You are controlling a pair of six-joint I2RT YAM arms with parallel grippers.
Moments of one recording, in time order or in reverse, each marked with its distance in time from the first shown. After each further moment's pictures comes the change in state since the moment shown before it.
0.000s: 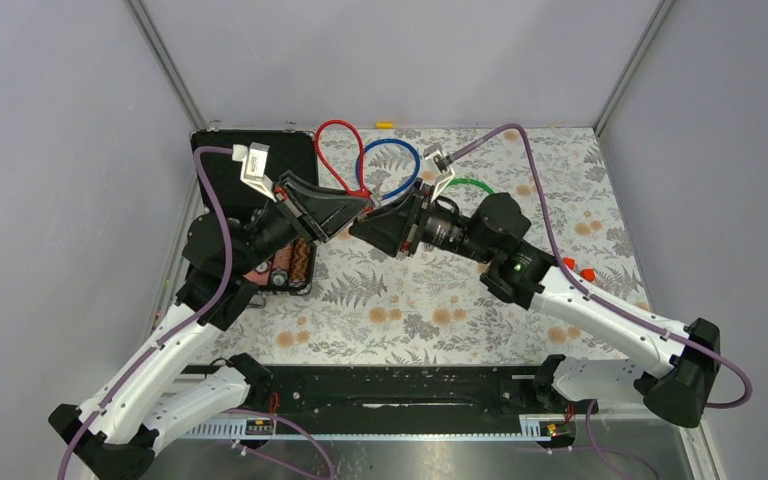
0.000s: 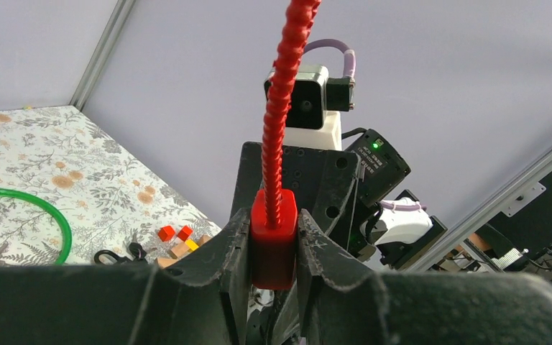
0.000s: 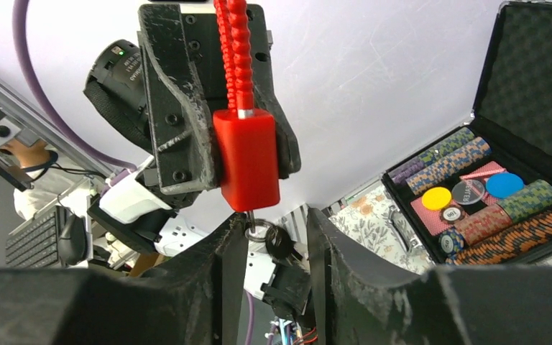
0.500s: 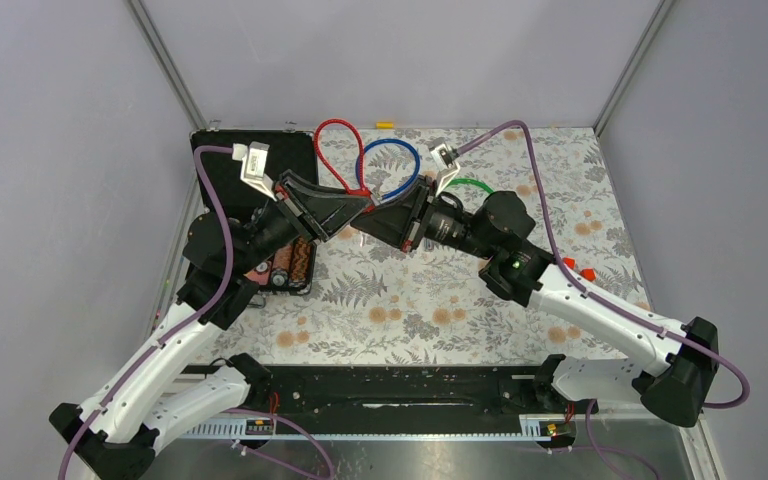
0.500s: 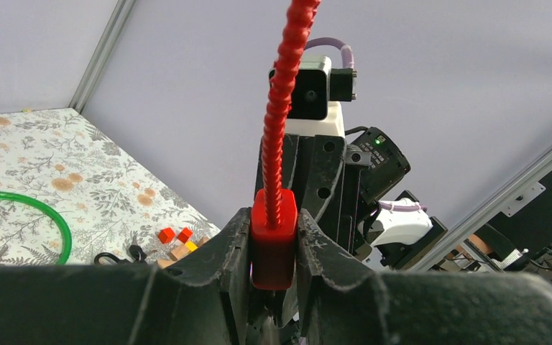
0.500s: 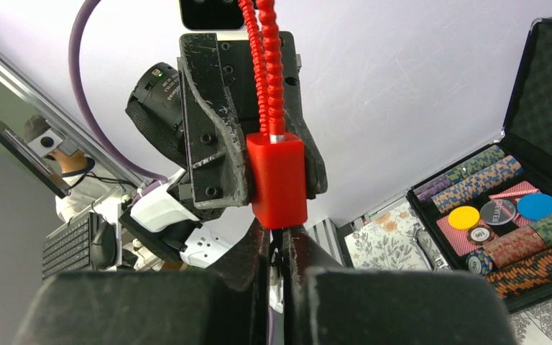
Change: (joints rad) left arm 0.002 0.006 0.000 0.014 0.006 -0.003; right arm -0.019 0.014 0.000 0.096 -0.041 0.072
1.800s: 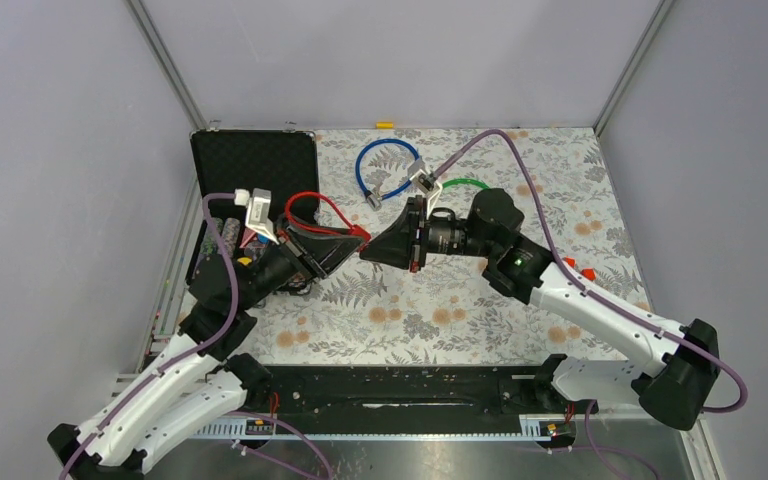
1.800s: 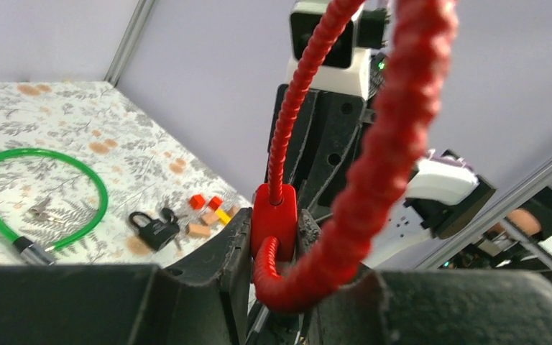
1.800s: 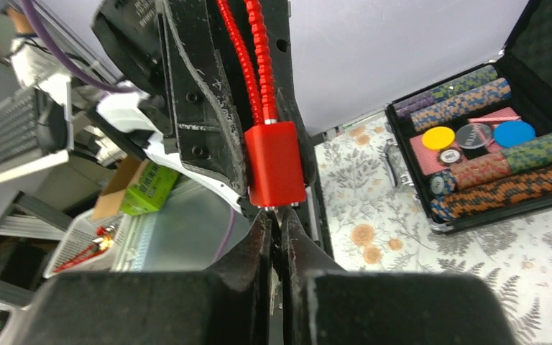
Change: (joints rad) left arm -0.048 -0.221 -0.299 0.052 -0.105 0.076; right arm -0.051 -0.009 -0.071 -0.136 -0.269 -0.181
